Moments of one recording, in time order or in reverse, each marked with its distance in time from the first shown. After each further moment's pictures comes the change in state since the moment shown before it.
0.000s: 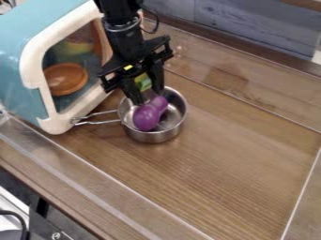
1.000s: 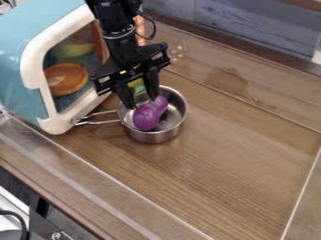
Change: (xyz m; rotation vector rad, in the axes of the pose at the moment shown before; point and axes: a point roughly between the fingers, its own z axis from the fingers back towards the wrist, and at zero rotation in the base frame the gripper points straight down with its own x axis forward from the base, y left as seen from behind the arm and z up) arm -0.001 0.008 -0.003 -0.001 -0.034 -0.136
